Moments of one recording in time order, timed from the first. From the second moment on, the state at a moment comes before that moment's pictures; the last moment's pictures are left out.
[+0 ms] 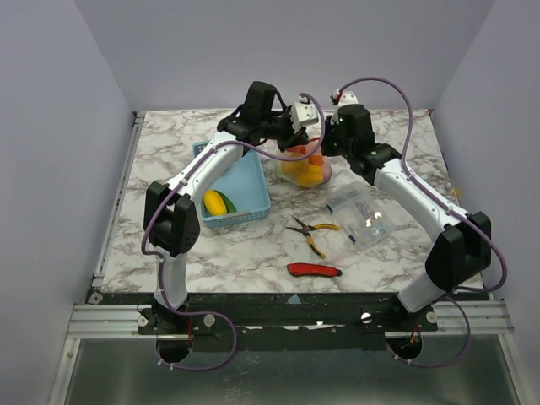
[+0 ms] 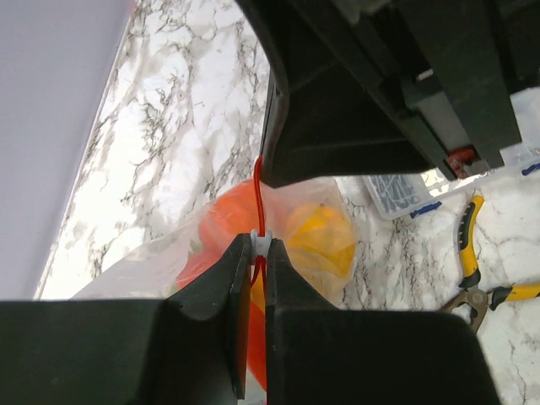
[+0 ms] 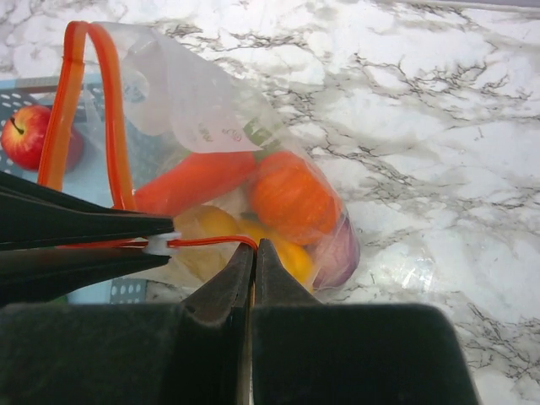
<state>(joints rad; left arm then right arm) -0.51 1.98 1.91 -0.44 0.73 0.57 0.47 1.59 1.41 -0.28 0.16 0.20</state>
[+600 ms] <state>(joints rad) -0.52 1.93 1.89 -0.45 0.64 0.55 0.29 1.51 1.31 -0.22 0.06 0.28</state>
